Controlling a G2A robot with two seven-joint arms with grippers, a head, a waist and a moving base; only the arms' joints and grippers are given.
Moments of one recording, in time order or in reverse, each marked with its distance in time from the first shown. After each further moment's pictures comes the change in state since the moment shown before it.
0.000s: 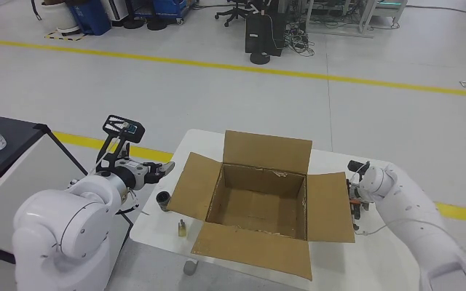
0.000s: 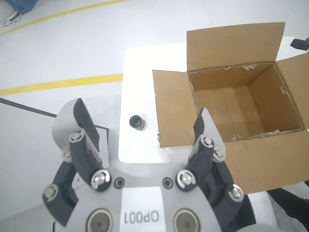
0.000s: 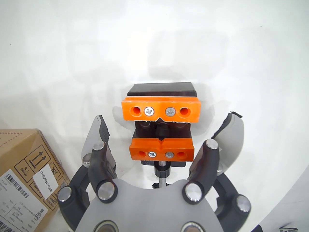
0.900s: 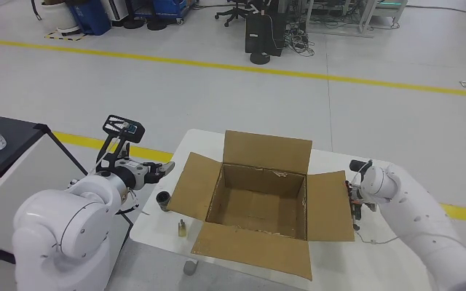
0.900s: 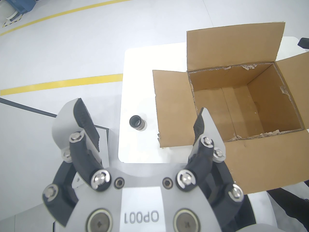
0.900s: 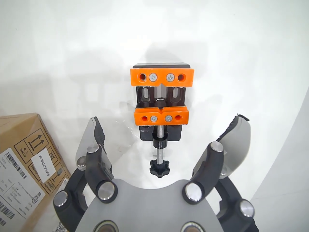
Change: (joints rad) left arm 0.000 0.000 0.000 0.000 0.000 0.000 0.000; right arm -0.091 0.103 0.035 -0.300 -0.076 0.163 0.096
